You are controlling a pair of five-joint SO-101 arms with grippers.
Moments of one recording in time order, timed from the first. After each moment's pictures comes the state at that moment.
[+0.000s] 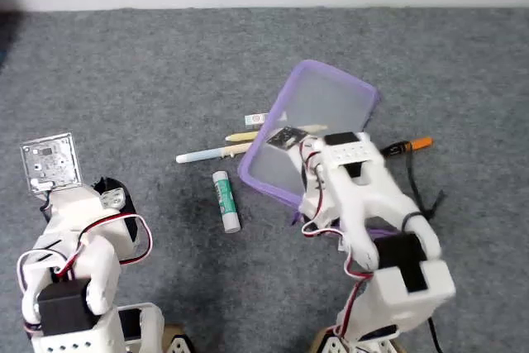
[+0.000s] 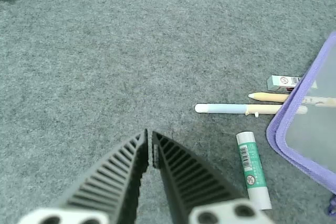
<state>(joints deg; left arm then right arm) -13.1 -75.8 51.2 77.7 9.3 -11.3 5.4 26.2 73.6 31.3</state>
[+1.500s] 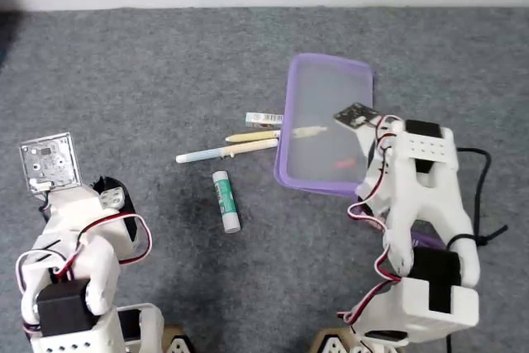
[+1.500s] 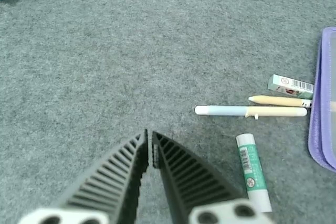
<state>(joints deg) -13.1 -75.8 51.2 77.0 9.3 6.3 2.4 22.8 74.8 43.1</state>
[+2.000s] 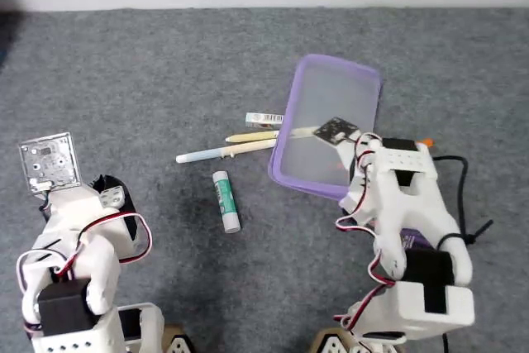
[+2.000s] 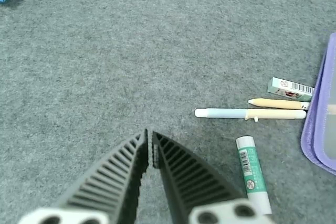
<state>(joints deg) -13.1 -75.8 51.2 76.7 9.3 2.6 2.4 33.1 65.4 43.3</state>
